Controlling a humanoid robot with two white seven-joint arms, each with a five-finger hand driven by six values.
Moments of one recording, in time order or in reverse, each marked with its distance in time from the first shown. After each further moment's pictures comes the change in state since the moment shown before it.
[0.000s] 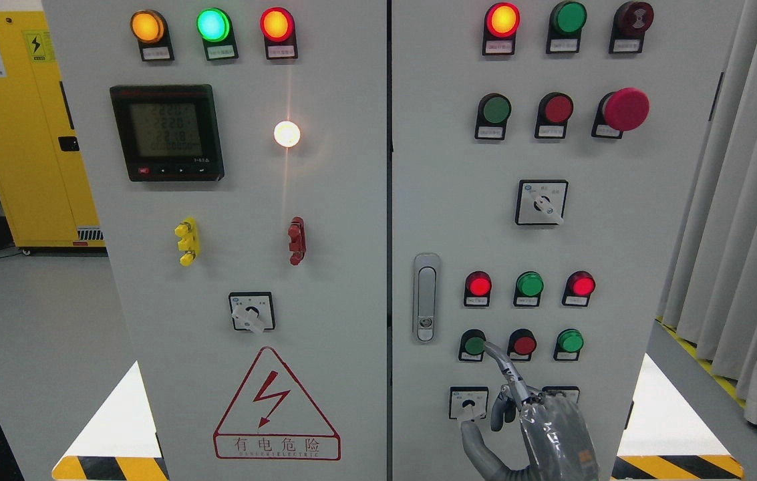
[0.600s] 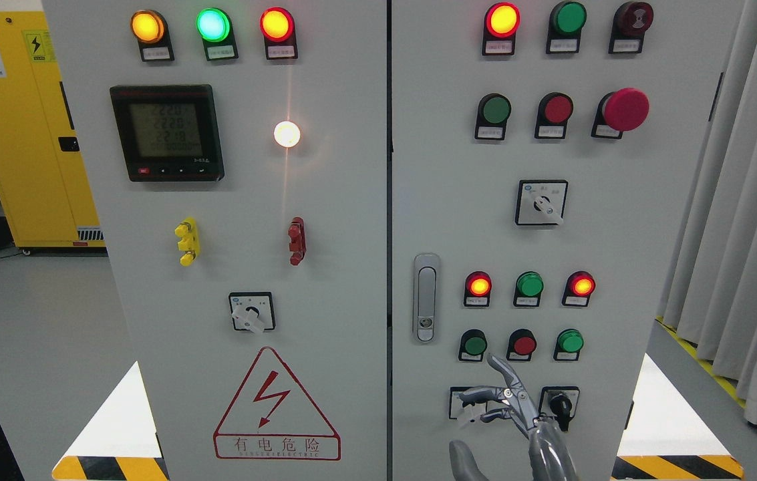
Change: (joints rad) left arm 0.000 0.000 0.000 0.000 0.000 0.000 0.000; right arm 0.075 0.019 0.076 -0.088 -0.439 0.008 0.067
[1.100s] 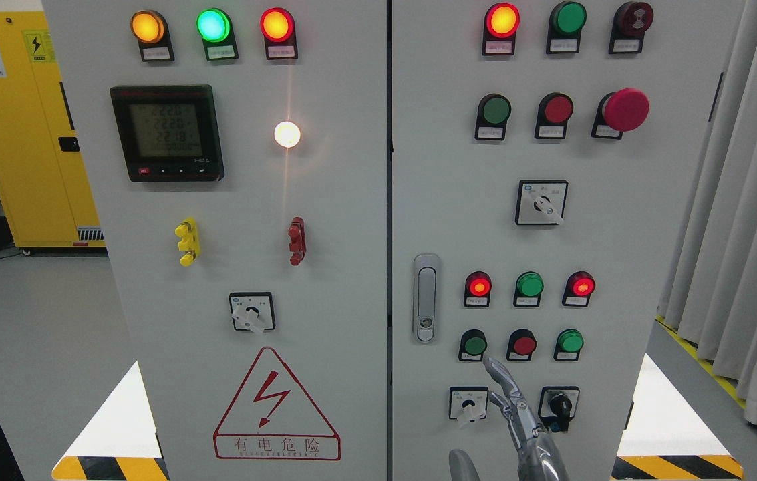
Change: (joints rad) left arm 0.000 0.000 0.000 0.000 0.000 0.000 0.000; right arm 0.040 0.011 0.030 -0.034 -0.093 0.020 0.003
